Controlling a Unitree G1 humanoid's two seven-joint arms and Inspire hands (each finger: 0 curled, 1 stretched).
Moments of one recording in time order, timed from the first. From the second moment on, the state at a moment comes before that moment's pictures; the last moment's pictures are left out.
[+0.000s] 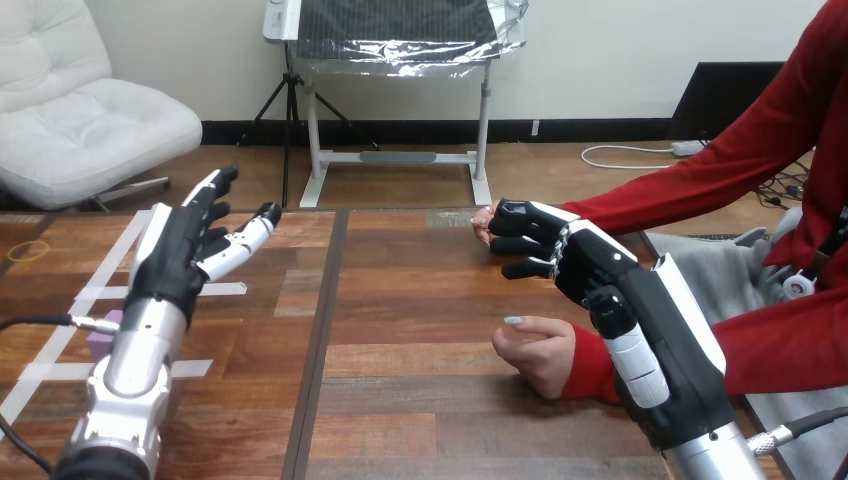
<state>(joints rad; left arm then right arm) -0.59 0.36 0.09 1.09 0.13 -0.40 -0.04 0.16 -0.17 0.03 -0.03 0.09 -0.56 0.34</state>
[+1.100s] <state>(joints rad) -0.71 0.44 0.01 1.26 0.27 -0.28 0.11 0.16 -0.17 0.03 -0.03 0.09 -0.56 0.34</state>
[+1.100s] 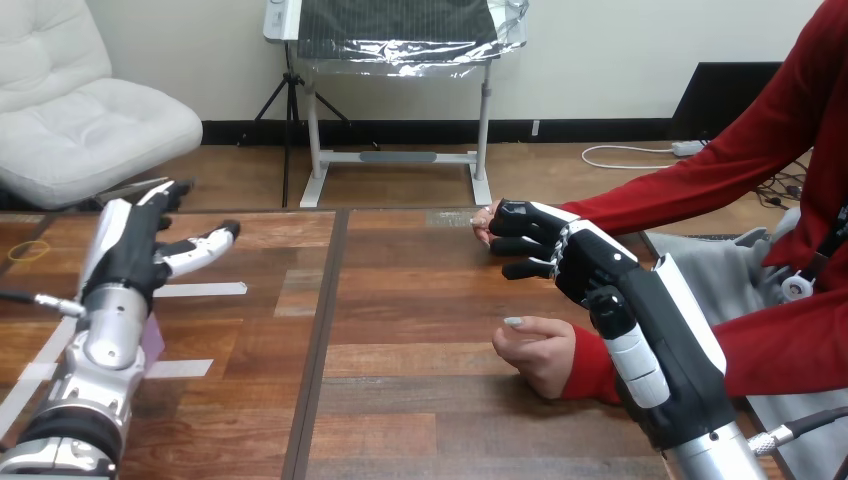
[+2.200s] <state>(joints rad) -0.70 0.47 0.03 1.29 0.23 -0.25 0.13 0.16 -0.20 0.03 -0.03 0.08 -0.55 0.35</state>
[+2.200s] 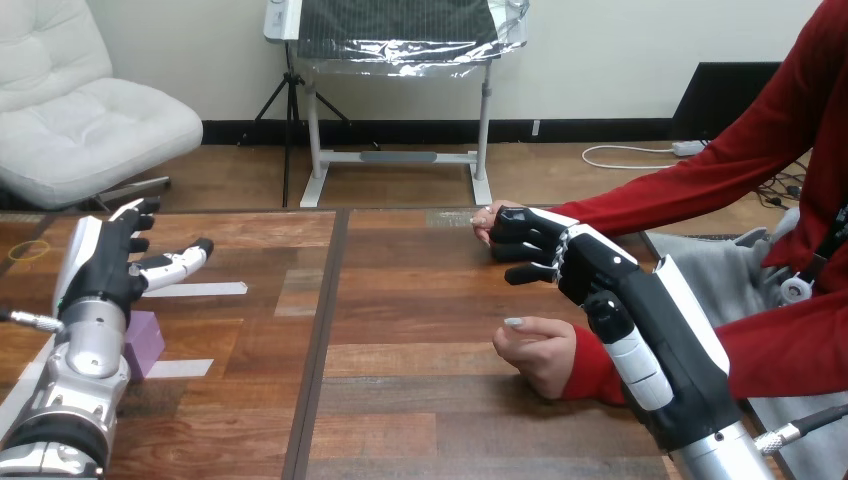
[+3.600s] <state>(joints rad) -0.65 0.48 0.08 1.29 0.15 -0.22 0.12 0.16 -0.20 0.03 -0.03 0.08 -0.55 0.35</state>
